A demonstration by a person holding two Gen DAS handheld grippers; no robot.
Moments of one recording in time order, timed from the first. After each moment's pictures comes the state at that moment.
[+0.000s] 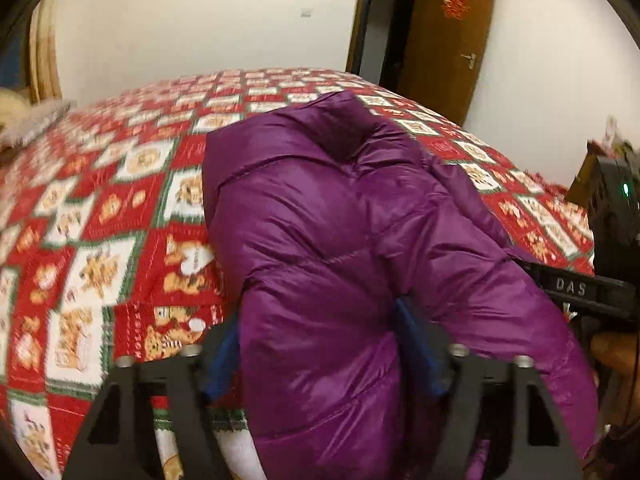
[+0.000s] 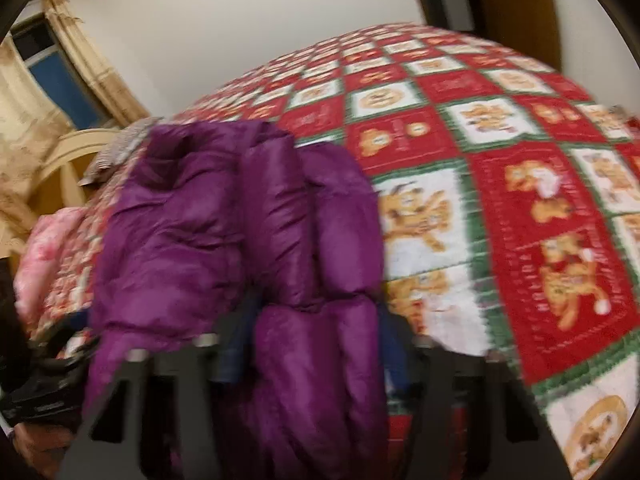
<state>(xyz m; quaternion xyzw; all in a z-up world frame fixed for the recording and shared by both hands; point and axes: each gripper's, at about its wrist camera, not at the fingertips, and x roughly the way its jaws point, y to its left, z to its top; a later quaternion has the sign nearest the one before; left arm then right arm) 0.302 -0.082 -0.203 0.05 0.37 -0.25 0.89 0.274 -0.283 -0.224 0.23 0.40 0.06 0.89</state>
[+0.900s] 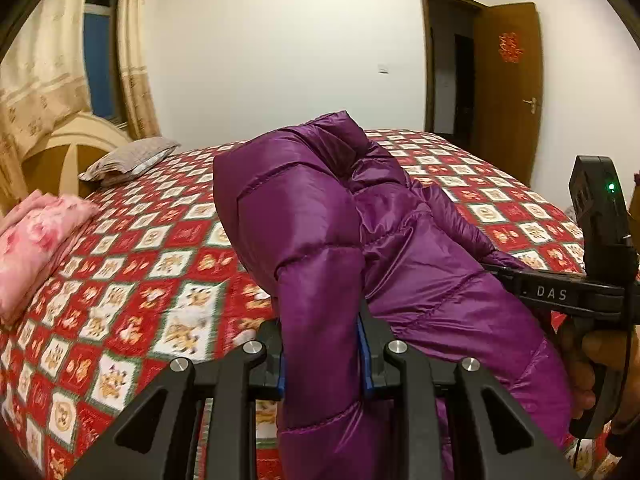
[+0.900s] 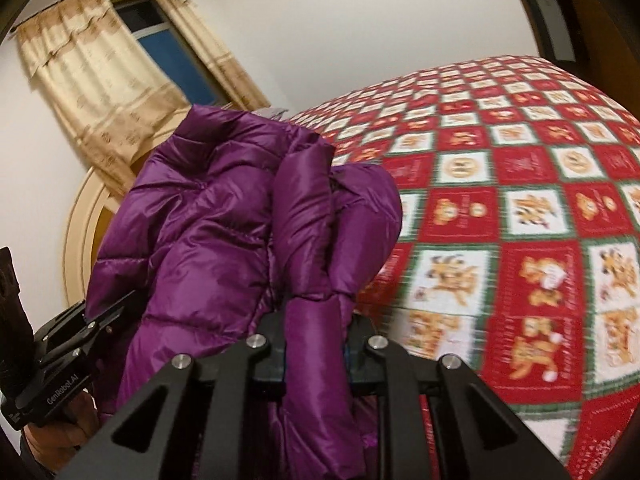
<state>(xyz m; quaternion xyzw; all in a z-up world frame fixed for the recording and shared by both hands) 0.228 0.090 -0.100 0.05 0.29 -0.10 0.95 0.282 -0.121 -0.144 0.18 0.34 0.23 0.89</state>
